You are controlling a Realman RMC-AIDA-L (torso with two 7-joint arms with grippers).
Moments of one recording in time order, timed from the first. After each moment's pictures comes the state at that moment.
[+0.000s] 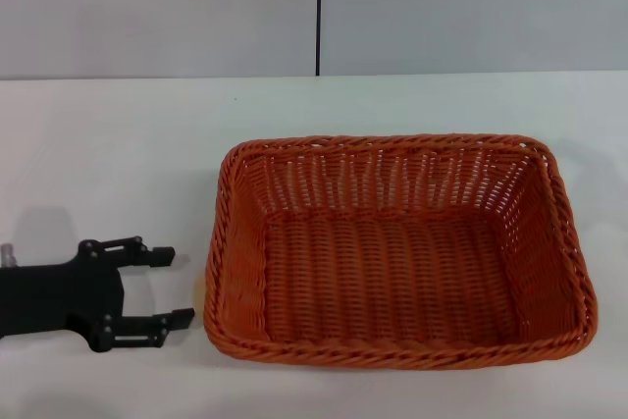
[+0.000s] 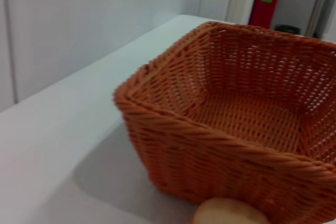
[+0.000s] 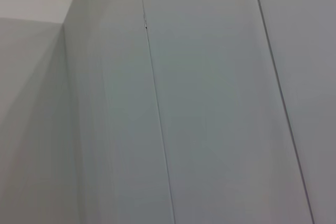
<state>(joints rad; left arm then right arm) -0.33 -2.07 0.61 0.73 2.22 1.69 -1.10 0.13 2.07 -0.85 -1.09 1.92 1.83 -1.62</state>
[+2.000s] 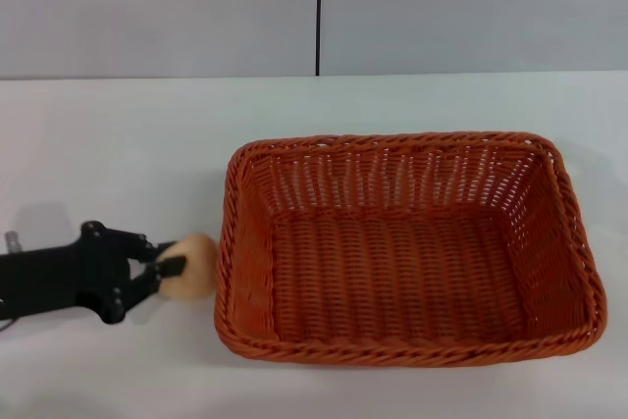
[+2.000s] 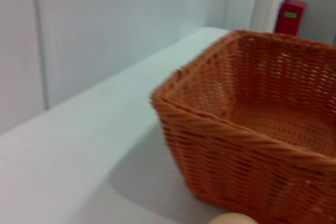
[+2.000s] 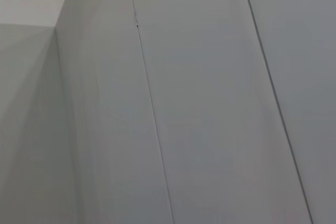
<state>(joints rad) -0.36 -2.06 0.56 0.62 2.18 1.60 -1.04 0.15 2.07 -0.85 -1.01 1.91 1.83 -1.65</state>
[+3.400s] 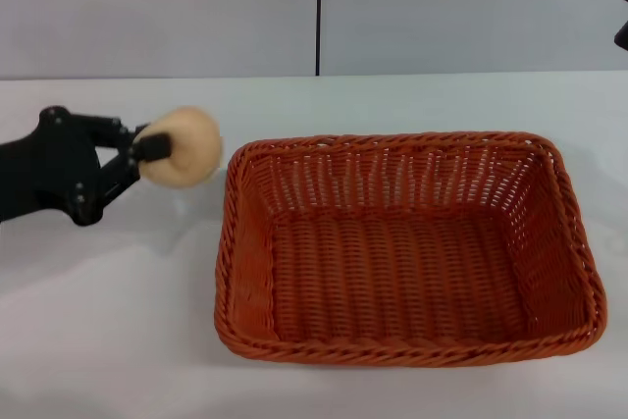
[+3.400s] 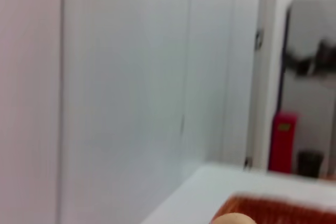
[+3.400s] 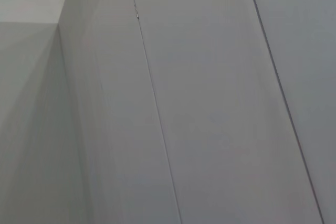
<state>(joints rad) -0.39 -2.06 0.46 0.76 1.95 1.87 -1.15 0.20 2.07 -0.85 -0.96 1.87 1.82 -1.66</state>
